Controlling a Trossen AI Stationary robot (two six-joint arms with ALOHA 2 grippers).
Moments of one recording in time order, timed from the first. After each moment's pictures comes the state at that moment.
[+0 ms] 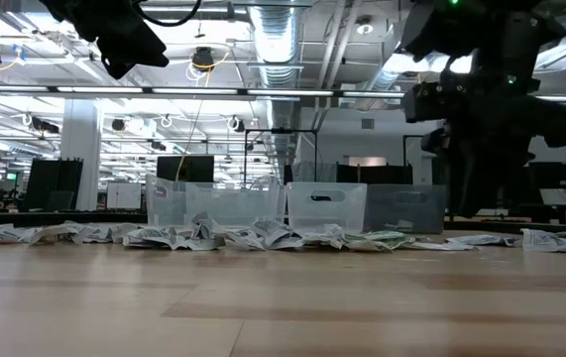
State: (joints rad) left arm -0.12 0.66 0.68 -0.40 -0.14 -0.27; right arm 0.21 1.49 0.80 -0.61 0.15 0.21
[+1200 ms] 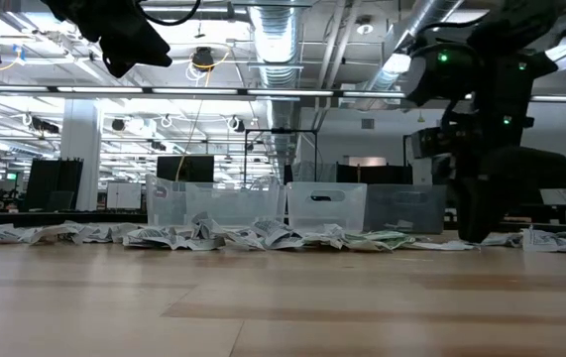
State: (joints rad) left arm -0.12 0.66 0.68 -0.38 -0.18 -0.27; right arm 0.07 1.49 0.67 -0.55 0.14 0.13
